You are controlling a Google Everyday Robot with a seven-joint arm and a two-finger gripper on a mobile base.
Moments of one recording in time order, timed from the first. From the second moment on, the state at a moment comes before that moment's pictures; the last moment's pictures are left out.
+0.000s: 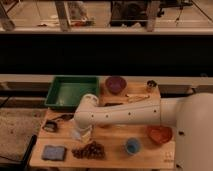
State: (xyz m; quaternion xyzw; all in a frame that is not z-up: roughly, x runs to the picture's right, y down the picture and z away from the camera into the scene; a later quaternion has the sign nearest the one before) arm -0.148 0.221 0.767 -0.23 -0.24 -0.28 0.90
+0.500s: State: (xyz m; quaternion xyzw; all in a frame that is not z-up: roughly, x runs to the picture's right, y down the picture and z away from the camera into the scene) arm -0.149 0.222 0.767 -0.23 -0.24 -0.28 0.90
